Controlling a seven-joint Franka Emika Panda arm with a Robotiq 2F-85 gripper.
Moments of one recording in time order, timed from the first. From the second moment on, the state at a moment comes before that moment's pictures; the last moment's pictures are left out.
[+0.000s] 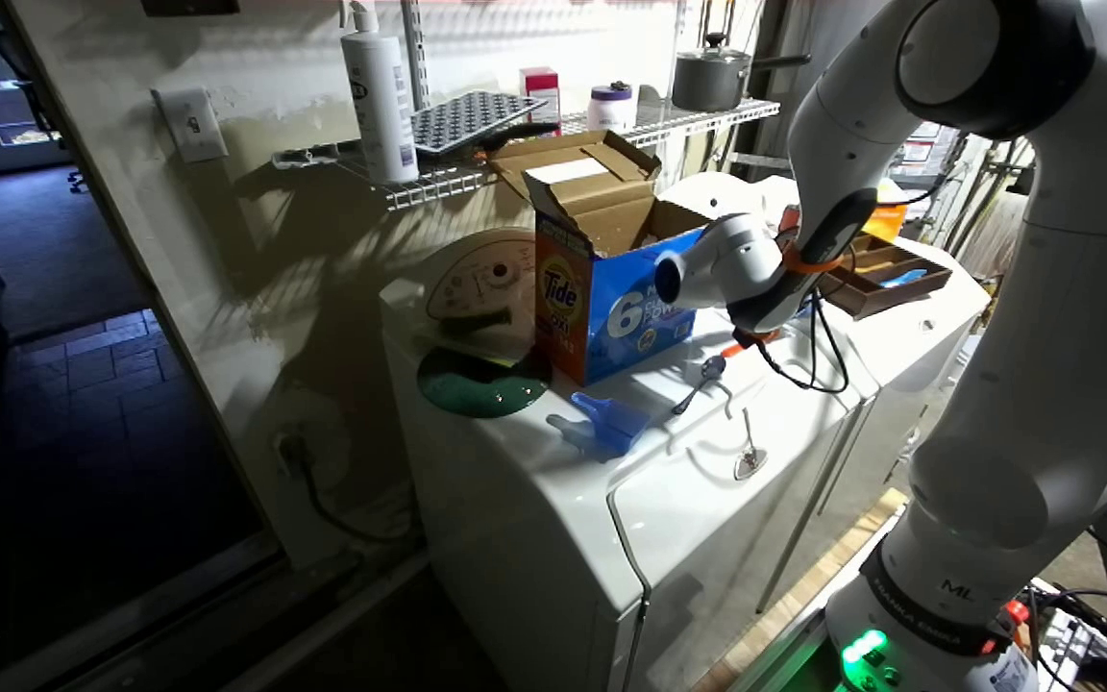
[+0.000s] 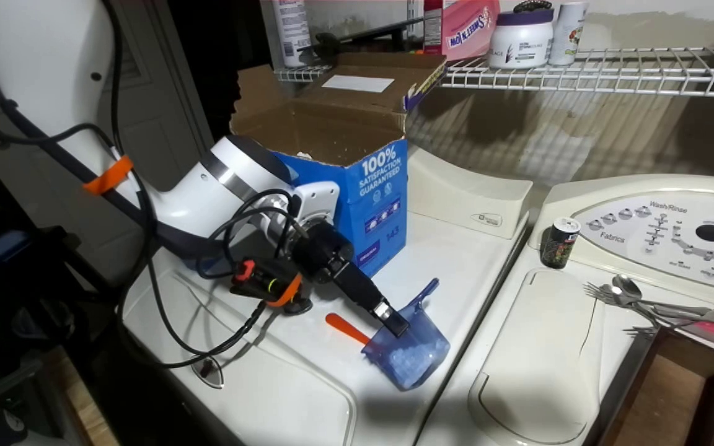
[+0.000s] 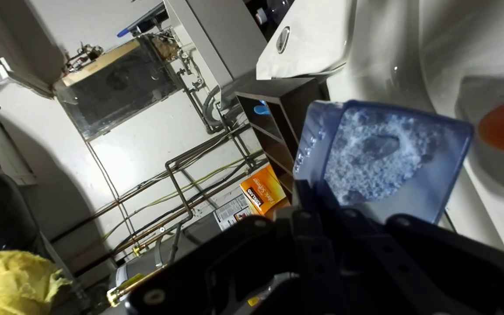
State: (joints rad) arm -0.16 0.21 -0.14 -2.37 -1.56 1.87 1.51
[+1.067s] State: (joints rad) arm -0.14 0.25 -0.13 -2.37 -1.60 1.80 1.53
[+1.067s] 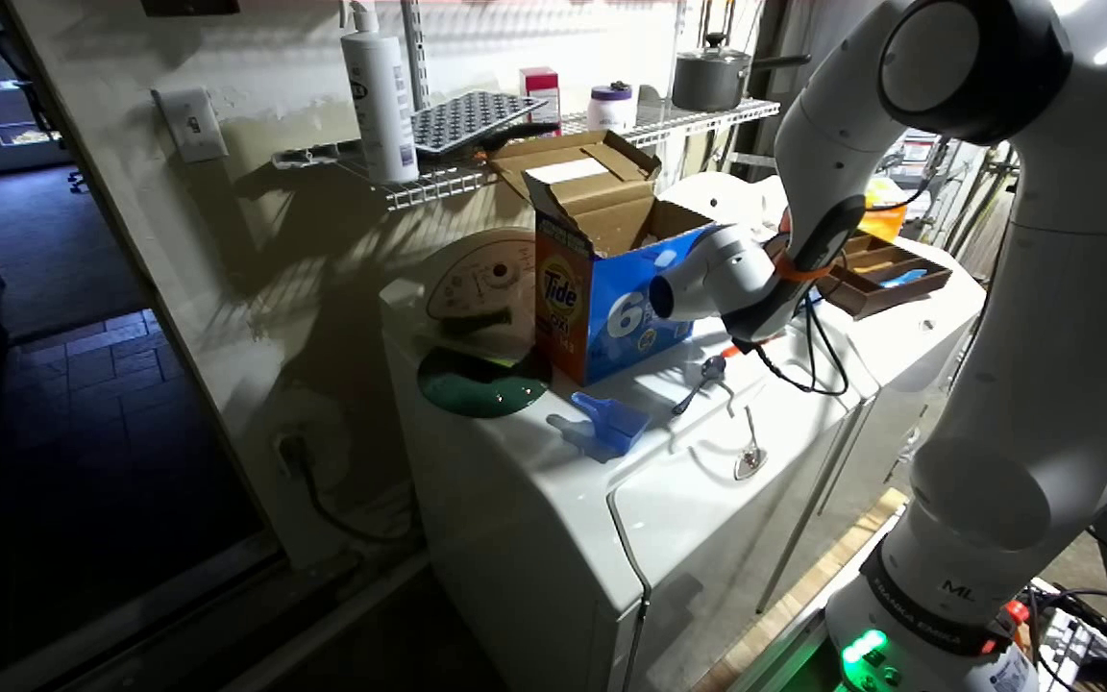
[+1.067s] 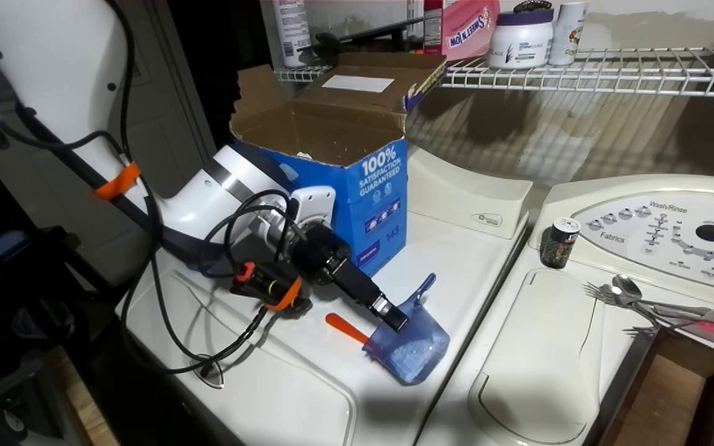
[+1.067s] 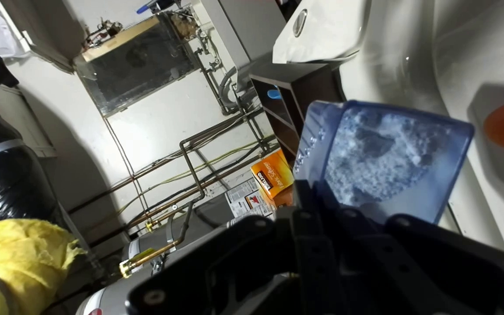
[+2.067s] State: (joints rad) arm -0.14 0.28 -0.12 -2.36 -1.63 1.76 1.54
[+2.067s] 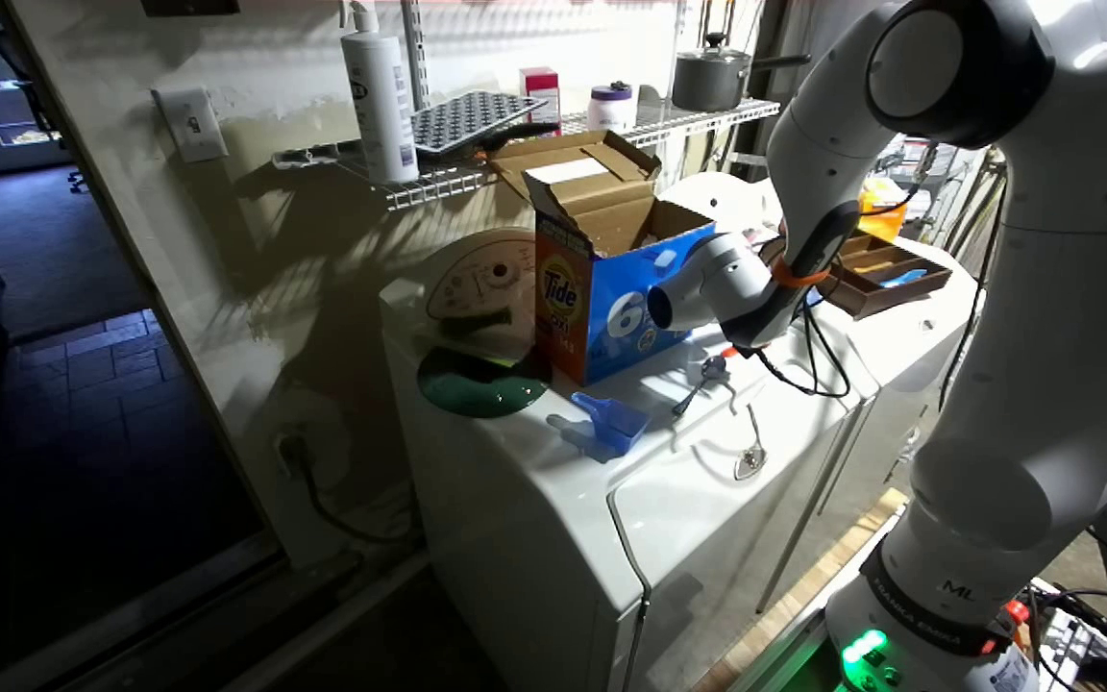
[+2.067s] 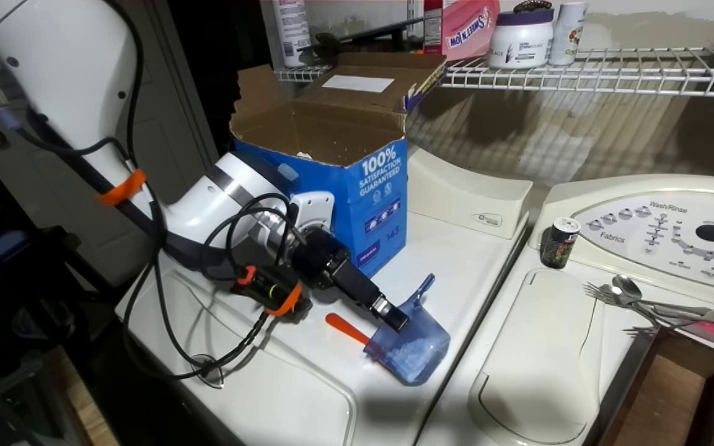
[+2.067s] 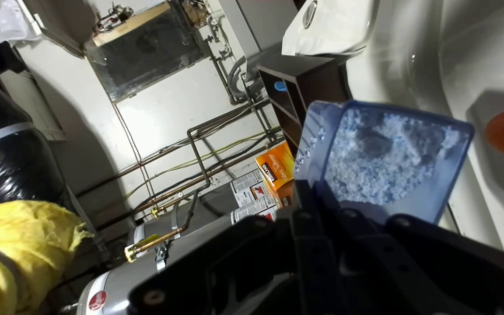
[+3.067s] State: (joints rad) arm -0.14 0.30 -0.11 -2.34 -1.63 1.74 1.55
